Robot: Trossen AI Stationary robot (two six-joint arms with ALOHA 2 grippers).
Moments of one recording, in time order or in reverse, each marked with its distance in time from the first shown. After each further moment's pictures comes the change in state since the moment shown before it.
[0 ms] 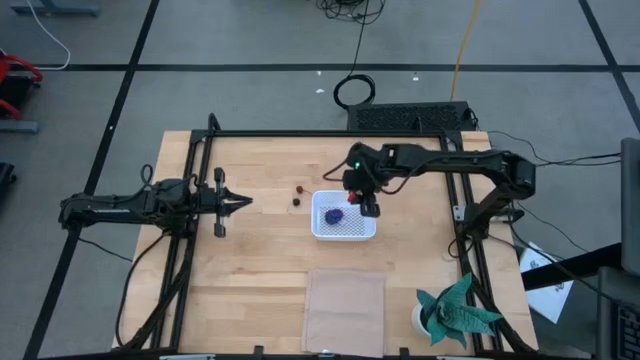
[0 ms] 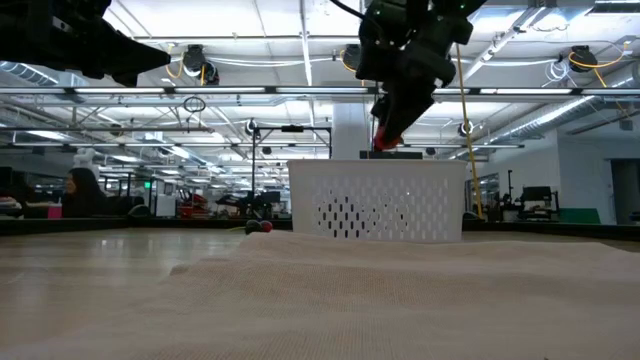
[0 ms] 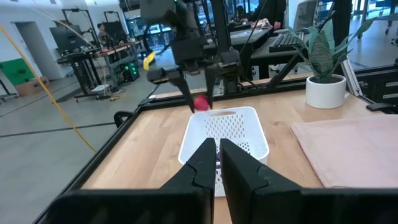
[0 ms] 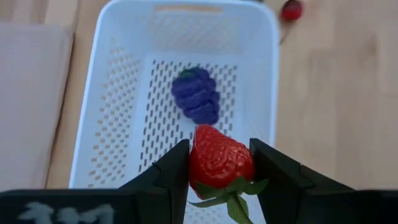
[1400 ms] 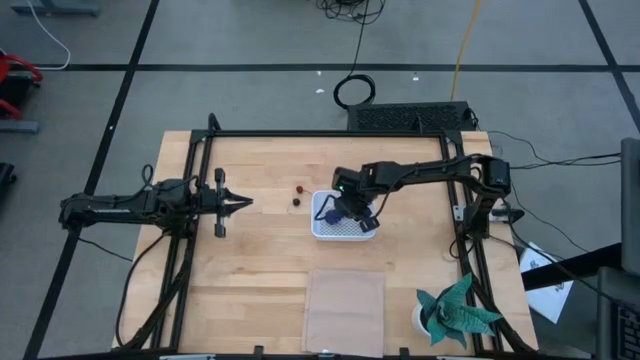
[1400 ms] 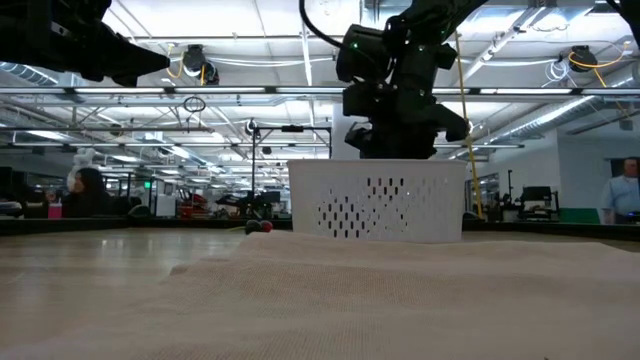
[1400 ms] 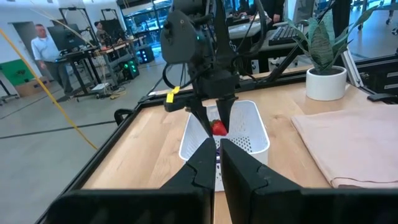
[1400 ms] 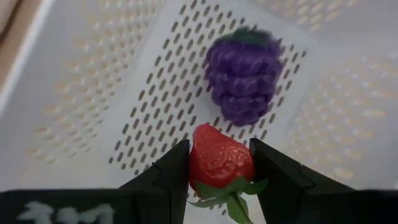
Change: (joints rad) left arm 0.000 0.000 0.000 -0.020 0.000 0.024; right arm 0.097 0.188 -0.001 0.036 0.082 -0.298
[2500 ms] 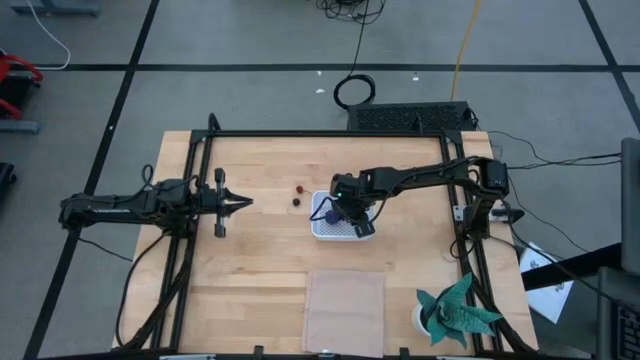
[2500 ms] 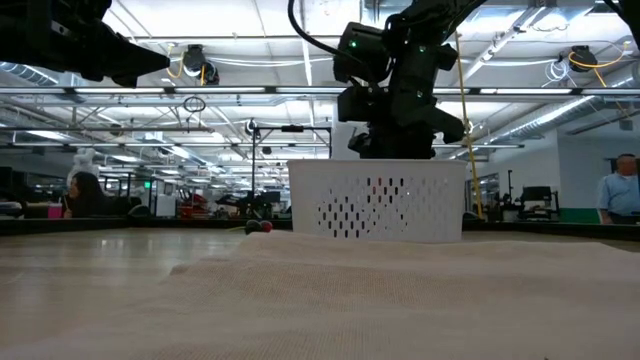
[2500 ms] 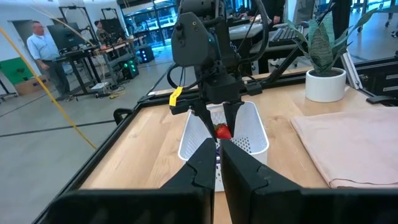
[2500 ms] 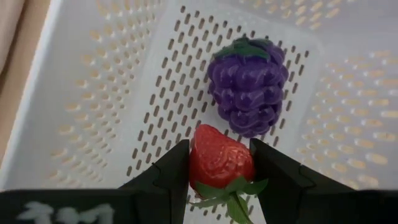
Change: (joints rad) left arm 0.000 0.000 0.000 0.001 0.000 -0.010; right arm 0.039 0.016 -0.010 0.030 0.030 0.161
